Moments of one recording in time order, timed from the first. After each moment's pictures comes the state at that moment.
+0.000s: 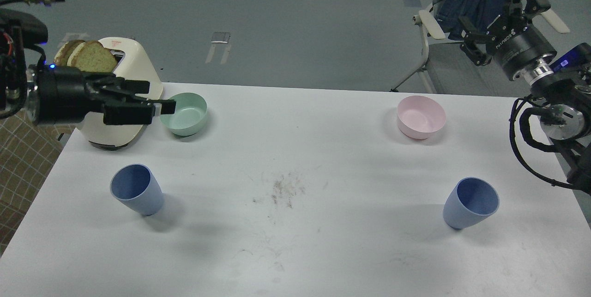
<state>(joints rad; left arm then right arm) -0.78 1.31 -0.55 -1.63 1.60 -0.47 -0.49 0.96 -0.43 0.45 0.56 -0.11 0.49 0.49</state>
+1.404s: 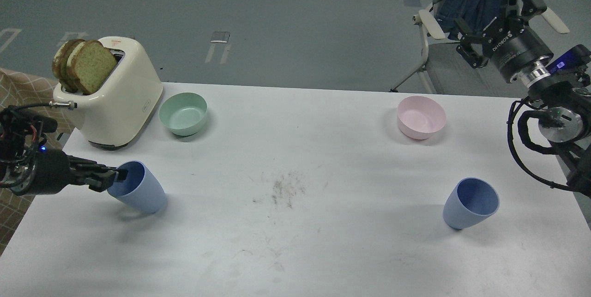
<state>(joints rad) -0.69 1.21 -0.28 -1.35 1.68 -0.37 -0.49 0.95 -0.44 0.45 0.59 -0.11 0.49 0.49</state>
